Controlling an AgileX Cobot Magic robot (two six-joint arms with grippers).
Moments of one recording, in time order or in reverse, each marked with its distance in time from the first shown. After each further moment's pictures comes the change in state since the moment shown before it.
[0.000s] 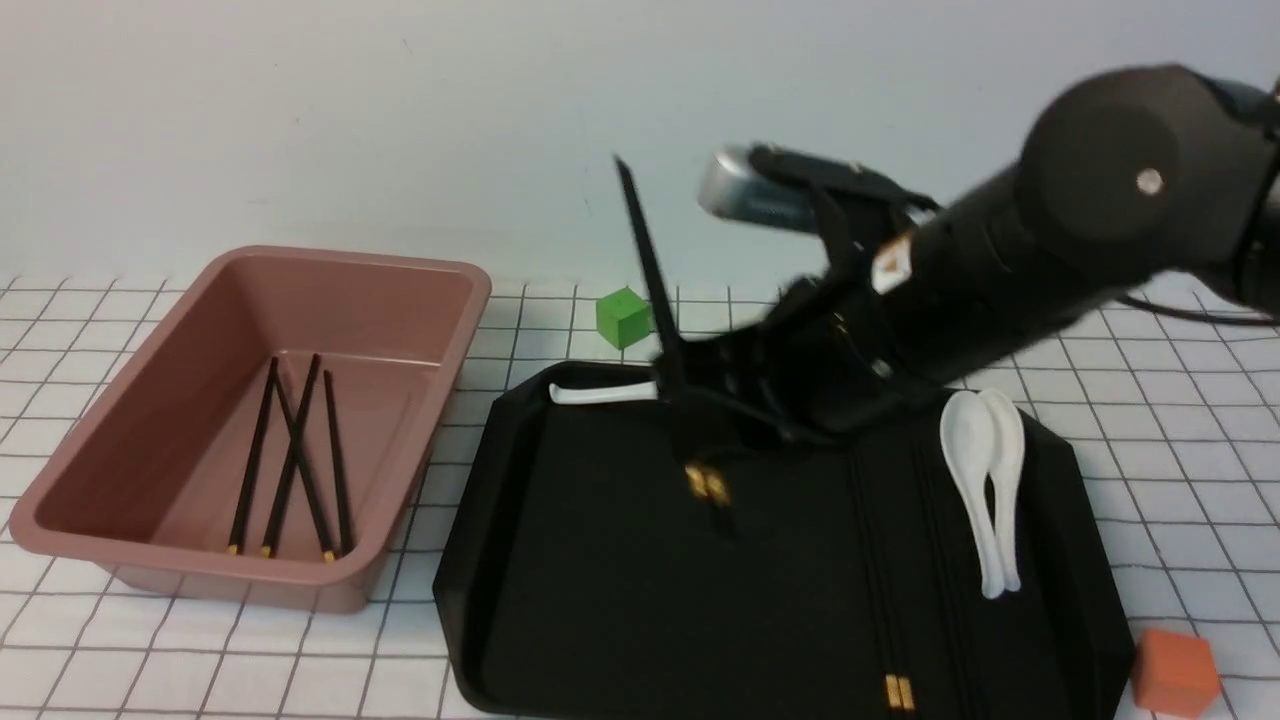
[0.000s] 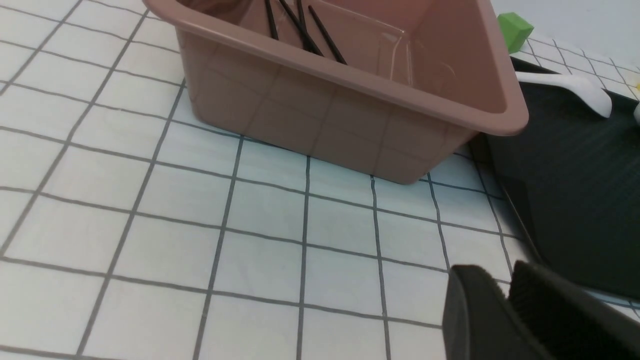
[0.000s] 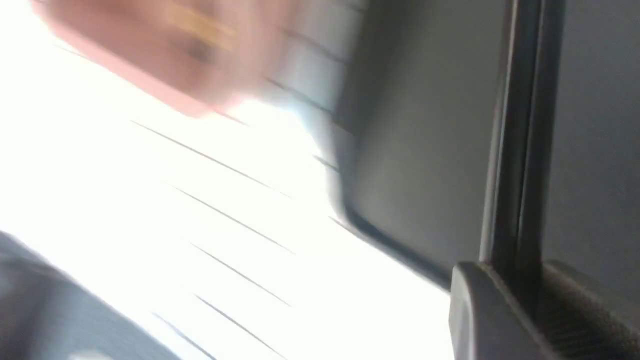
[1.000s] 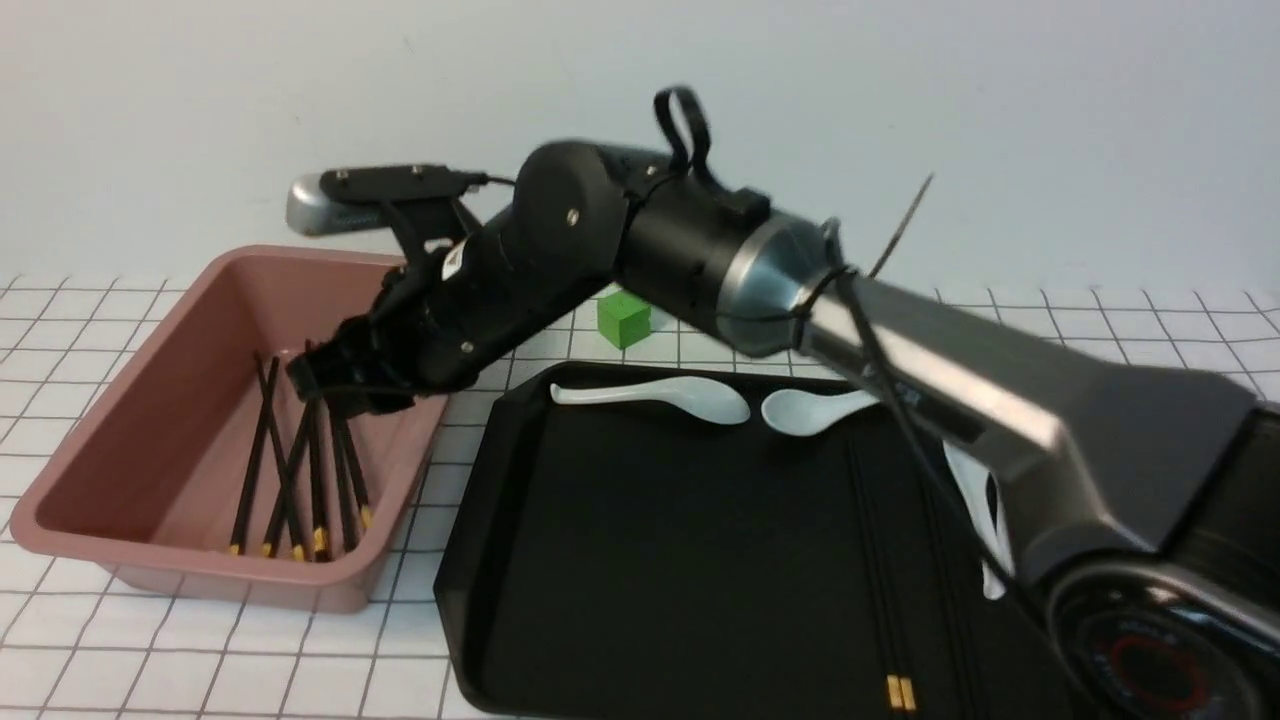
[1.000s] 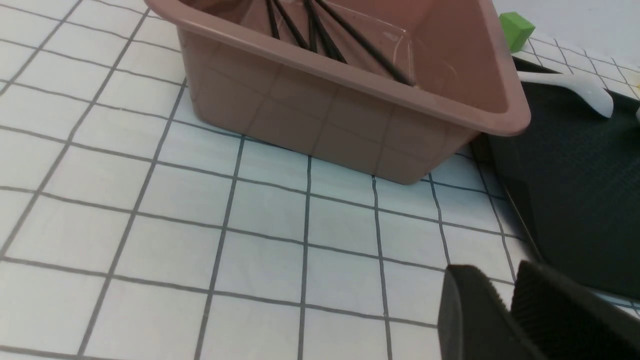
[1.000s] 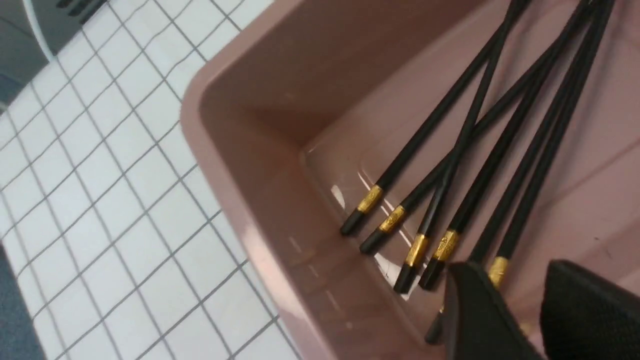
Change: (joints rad) right arm 0.106 0.657 -0.834 0.020 0.115 -0.255; left arm 0.000 0.000 0.000 0.000 0.000 0.000
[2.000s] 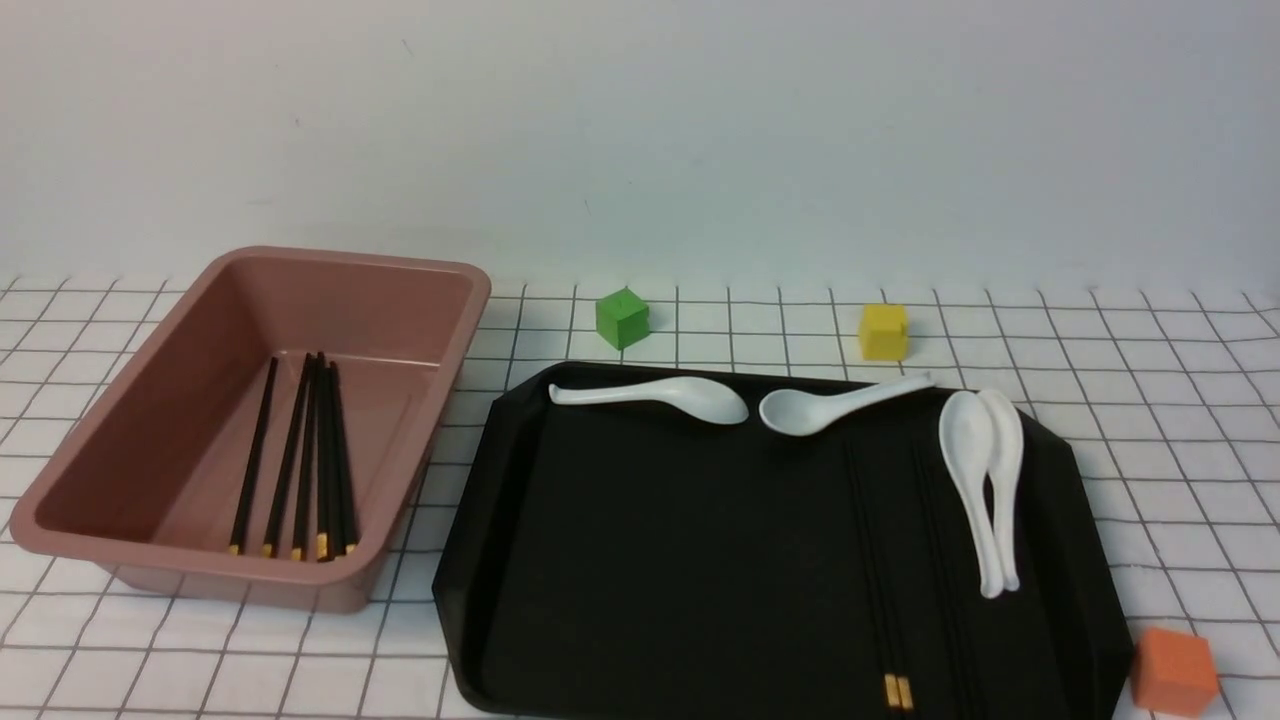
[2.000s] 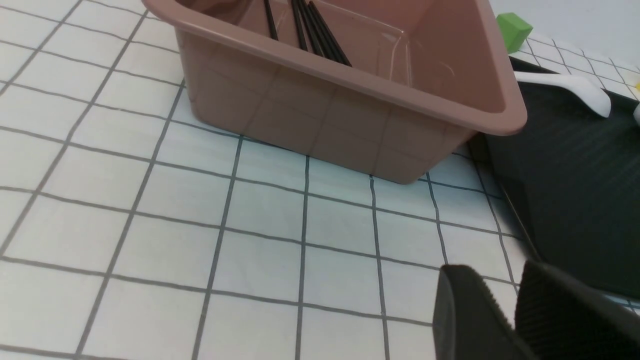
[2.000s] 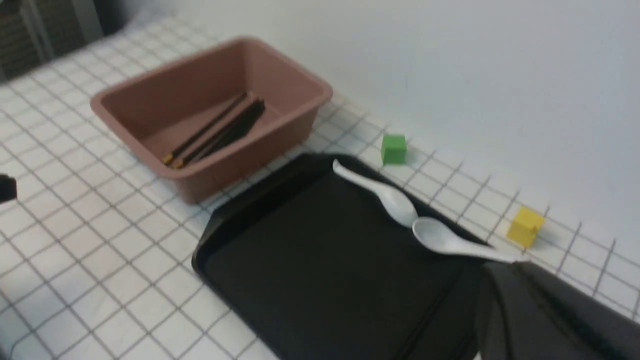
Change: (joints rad) right arm -0.083 -1.814 1.329 -0.520 -0.079 0.132; left arm 0.000 0.000 0.000 0.000 0.000 0.000
